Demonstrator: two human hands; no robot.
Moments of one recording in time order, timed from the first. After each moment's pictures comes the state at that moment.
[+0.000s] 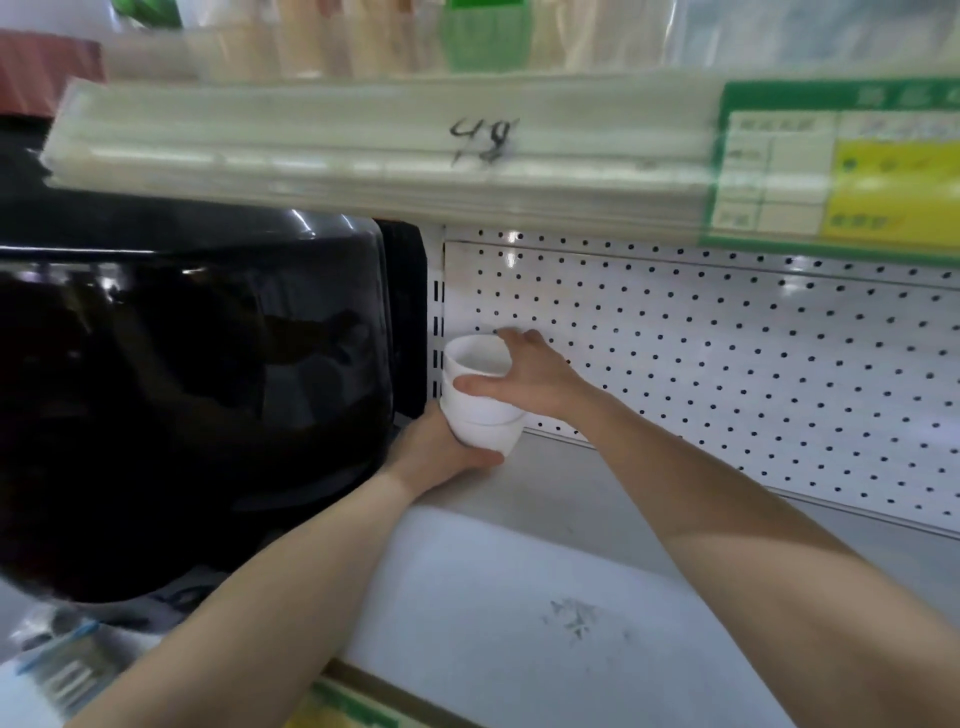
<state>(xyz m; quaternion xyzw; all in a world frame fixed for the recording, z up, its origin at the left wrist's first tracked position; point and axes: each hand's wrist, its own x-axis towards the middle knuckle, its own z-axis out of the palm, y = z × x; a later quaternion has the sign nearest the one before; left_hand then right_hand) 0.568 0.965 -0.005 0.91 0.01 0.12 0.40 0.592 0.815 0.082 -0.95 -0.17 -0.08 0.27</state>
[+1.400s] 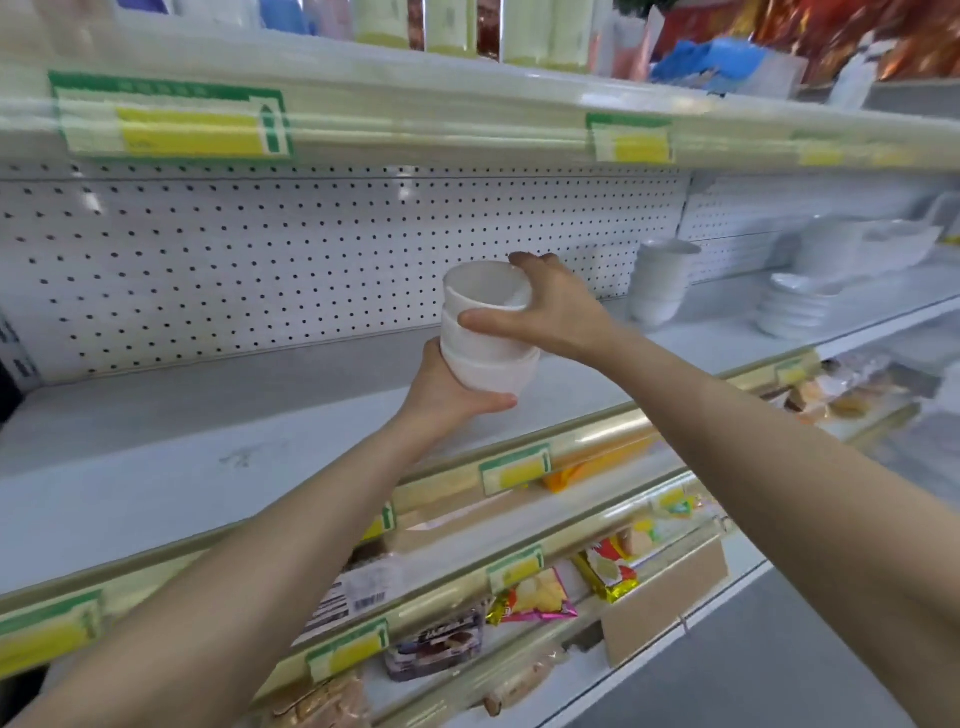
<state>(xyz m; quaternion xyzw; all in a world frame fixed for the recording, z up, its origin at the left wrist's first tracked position) 0.326 0.686 0.016 0.70 -0.37 -0.12 0.60 0.208 0.582 0.130 -0.93 0.19 -0.25 0.21</state>
